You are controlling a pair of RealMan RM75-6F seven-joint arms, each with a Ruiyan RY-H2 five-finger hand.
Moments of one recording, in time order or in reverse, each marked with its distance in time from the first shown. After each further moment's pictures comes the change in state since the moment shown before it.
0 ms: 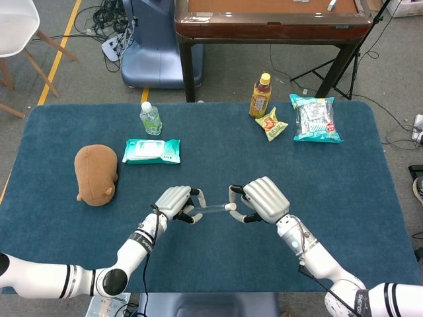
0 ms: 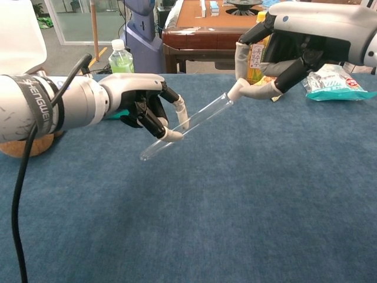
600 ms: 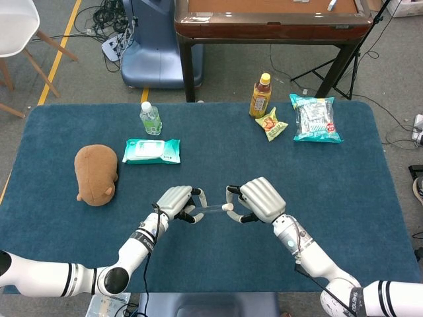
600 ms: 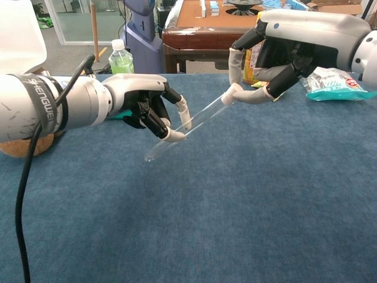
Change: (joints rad) left arm -0.018 0.000 0.002 0.011 -0.014 -0.012 -0.021; right arm 0.018 -0.033 -0.004 0.022 0.011 -0.003 -0.009
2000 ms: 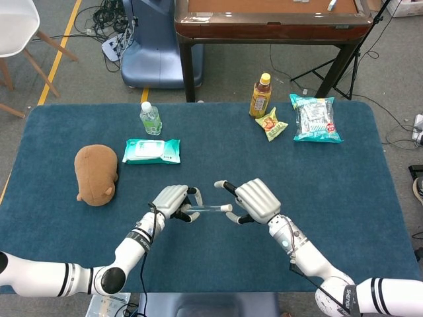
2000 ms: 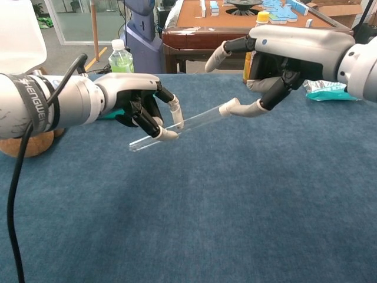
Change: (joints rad) left arm 0.002 0.024 0.026 -0.003 0.013 0.013 -0.017; right arm 0.032 -0.033 -0.016 0.025 0.039 -0.009 -0.075
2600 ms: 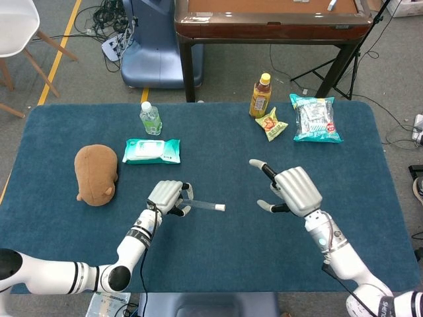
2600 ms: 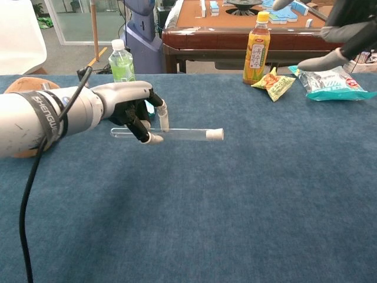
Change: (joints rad) left arm -0.016 -0.095 0.054 0.138 0.020 0.099 0.147; right arm -0.141 0.226 -0.005 -0.071 -0.104 0.152 0.121
